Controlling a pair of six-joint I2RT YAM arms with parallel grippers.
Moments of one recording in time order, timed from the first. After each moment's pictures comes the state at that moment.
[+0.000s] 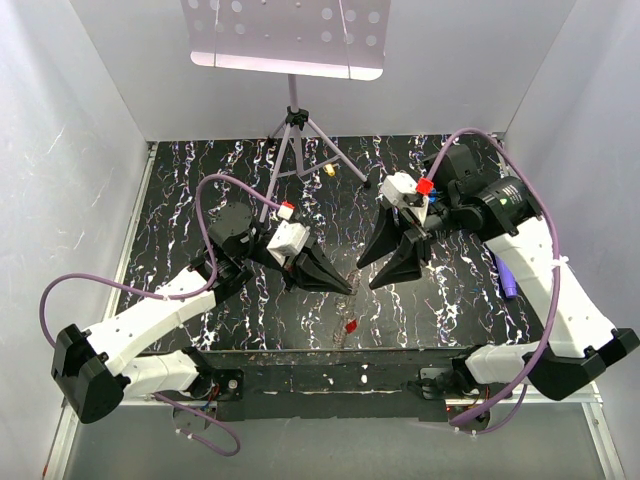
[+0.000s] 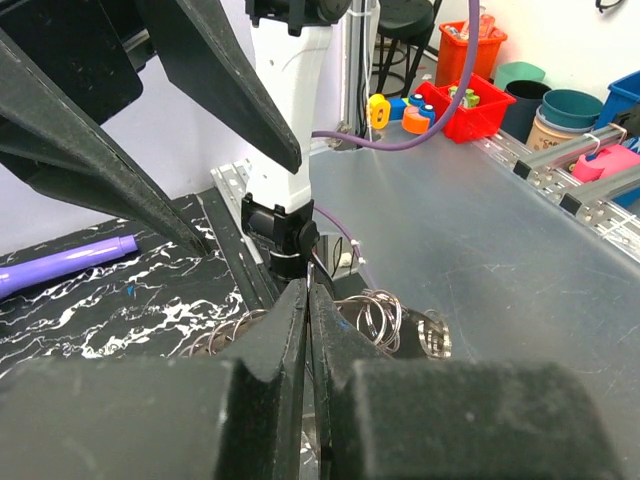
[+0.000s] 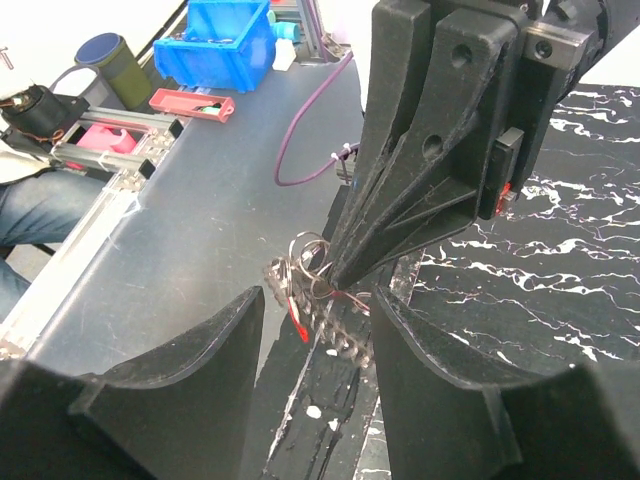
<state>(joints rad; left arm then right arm) -0.80 1.12 0.93 0.44 1.22 -0.15 0.58 1.28 1.65 -1.29 -1.39 -0.72</state>
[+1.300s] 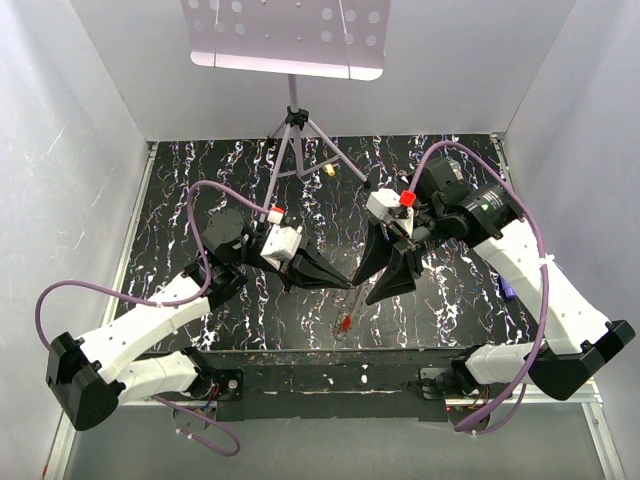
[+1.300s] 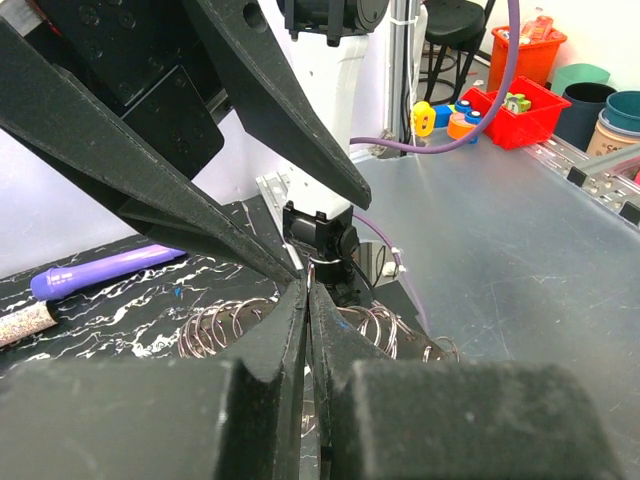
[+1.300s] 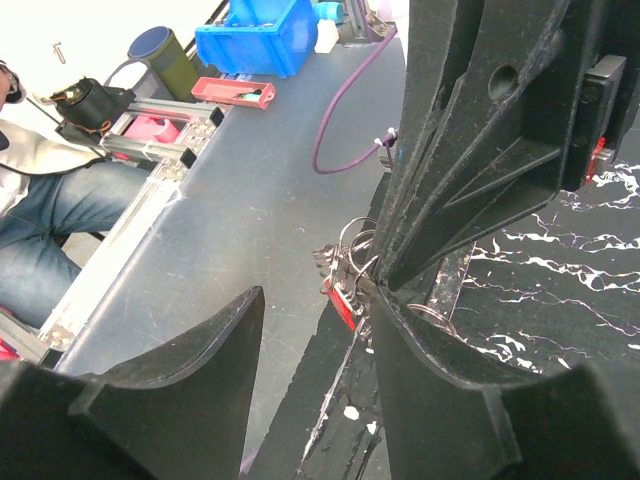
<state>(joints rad) -0.80 1.07 0.89 0.44 1.13 -0.08 0.66 1.29 1.56 -1.29 -1.39 -0.71</state>
